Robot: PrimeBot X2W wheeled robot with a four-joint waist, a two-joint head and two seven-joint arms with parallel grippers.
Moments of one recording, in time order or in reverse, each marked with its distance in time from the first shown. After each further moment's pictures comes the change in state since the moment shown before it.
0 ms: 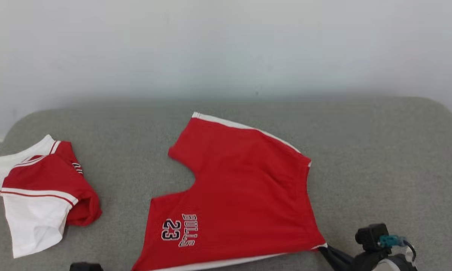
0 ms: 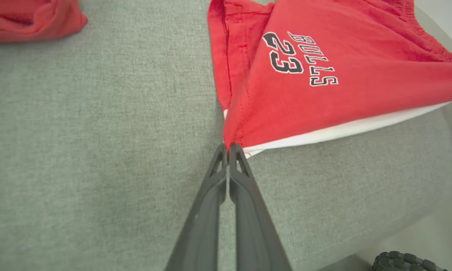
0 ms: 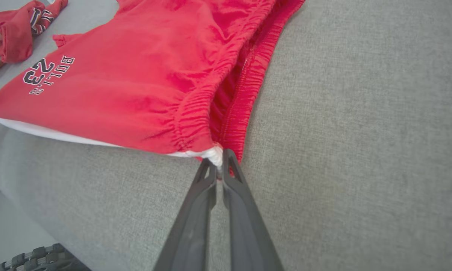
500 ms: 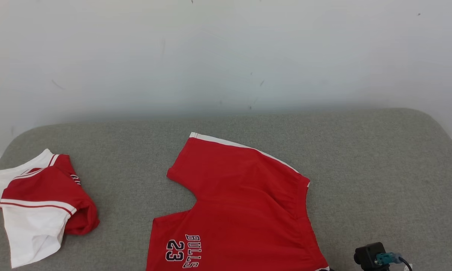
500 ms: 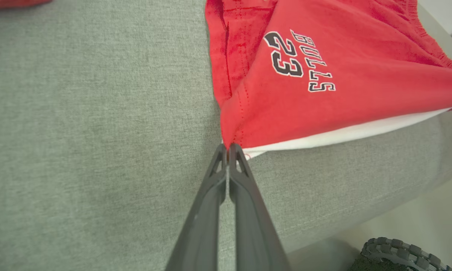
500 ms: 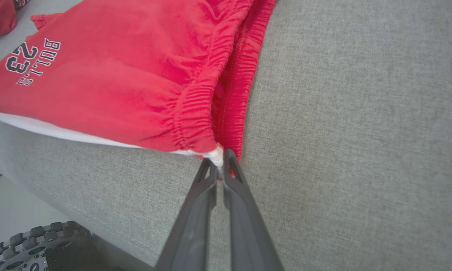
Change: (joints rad) left arm 0.078 -0.004 -0.021 -0.040 -0.021 0.038 0.028; right arm 0.085 -0.021 0.032 -0.041 0.014 -0.052 0.053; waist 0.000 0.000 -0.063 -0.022
